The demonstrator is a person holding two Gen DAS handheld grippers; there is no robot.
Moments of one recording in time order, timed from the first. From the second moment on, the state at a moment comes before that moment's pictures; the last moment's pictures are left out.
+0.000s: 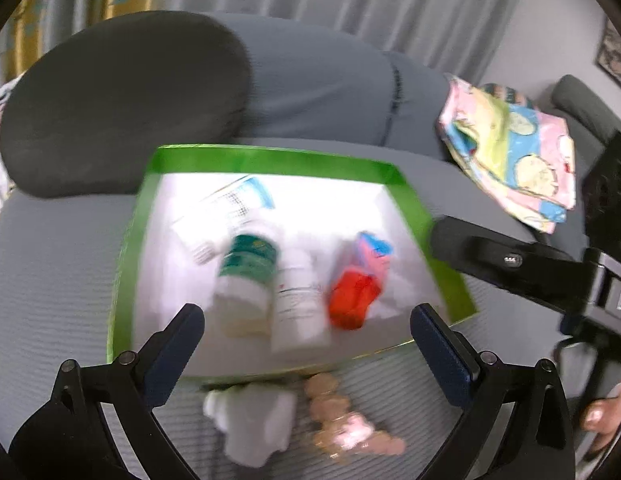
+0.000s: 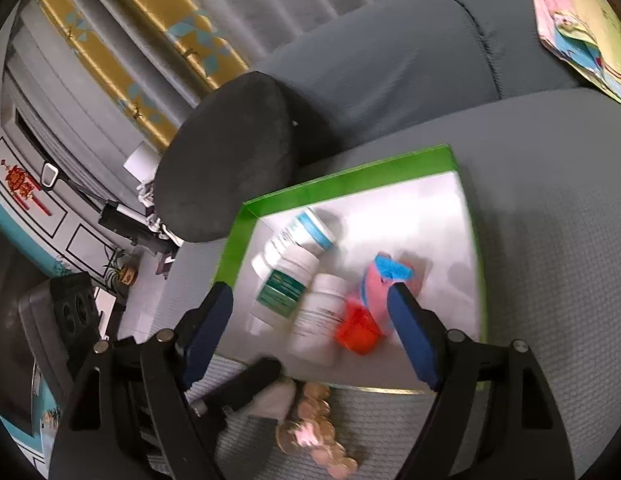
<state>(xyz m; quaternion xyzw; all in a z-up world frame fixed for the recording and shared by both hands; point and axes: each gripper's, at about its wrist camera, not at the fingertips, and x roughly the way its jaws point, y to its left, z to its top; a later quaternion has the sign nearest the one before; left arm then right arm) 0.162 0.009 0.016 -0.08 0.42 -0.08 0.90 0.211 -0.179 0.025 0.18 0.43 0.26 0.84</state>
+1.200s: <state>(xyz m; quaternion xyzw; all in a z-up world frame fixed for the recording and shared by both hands) 0.051 0.020 -0.016 -0.03 0.45 0.00 0.89 0.097 -0.182 0.039 -0.02 0.41 0.19 0.89</state>
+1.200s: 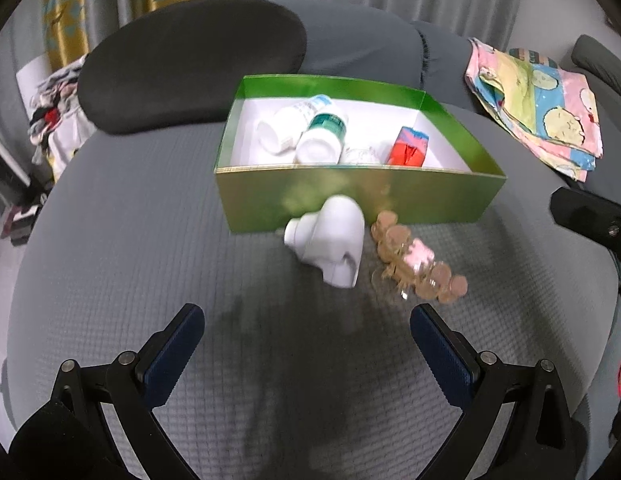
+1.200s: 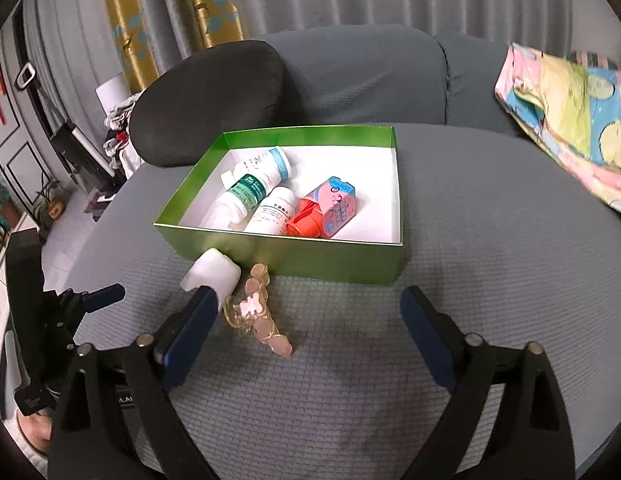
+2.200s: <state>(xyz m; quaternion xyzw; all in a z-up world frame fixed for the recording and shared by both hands) 0.063 0.032 -0.035 -0.19 0.47 -0.05 0.86 0.094 -0.157 -0.034 -0.07 0.46 0.26 0.84</state>
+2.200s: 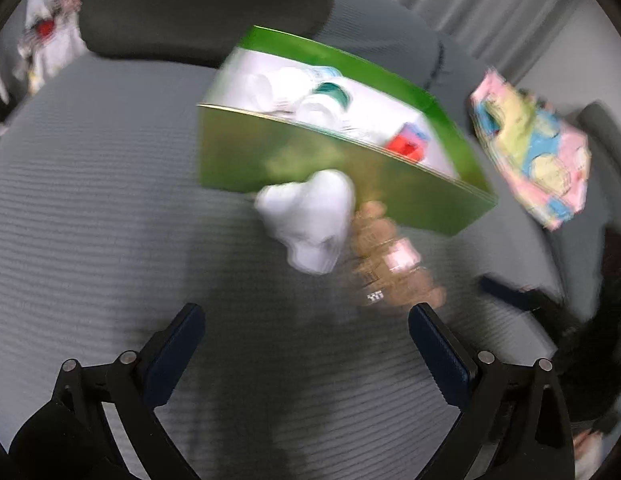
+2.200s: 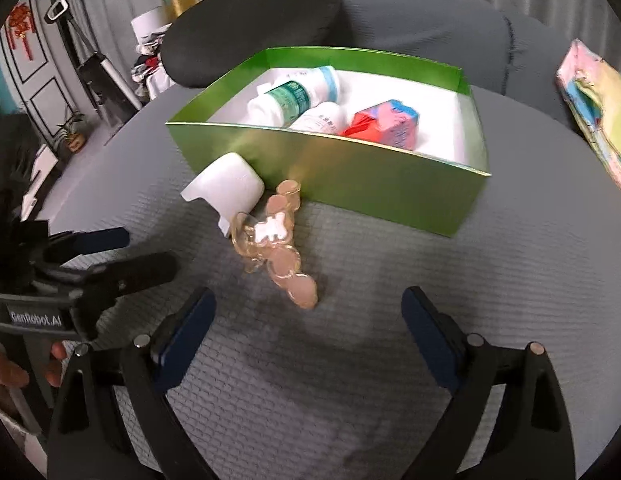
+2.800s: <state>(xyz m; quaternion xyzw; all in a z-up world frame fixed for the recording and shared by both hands) 0.113 0.007 -0.054 -0.24 0.50 -0.08 0.83 0.105 -0.137 -0.062 -0.04 0.46 0.32 0.83</state>
